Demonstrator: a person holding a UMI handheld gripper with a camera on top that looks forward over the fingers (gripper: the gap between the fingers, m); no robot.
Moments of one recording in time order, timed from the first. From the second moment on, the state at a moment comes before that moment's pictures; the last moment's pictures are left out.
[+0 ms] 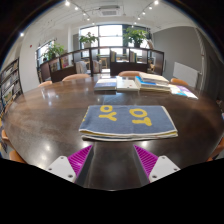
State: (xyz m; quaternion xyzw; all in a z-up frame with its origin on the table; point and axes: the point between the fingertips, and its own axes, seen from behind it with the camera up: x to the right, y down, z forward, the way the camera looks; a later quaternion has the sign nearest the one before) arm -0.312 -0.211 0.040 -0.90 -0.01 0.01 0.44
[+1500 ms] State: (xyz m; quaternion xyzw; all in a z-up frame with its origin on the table) arm -0.097 -0.056 0.039 -0.91 -0.05 -0.06 0.40
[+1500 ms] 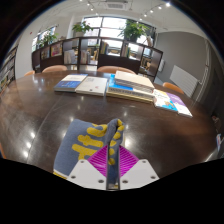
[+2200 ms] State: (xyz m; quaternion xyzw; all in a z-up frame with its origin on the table) arm -0.110 -0.200 0.248 -0.84 0.05 -0.02 0.55
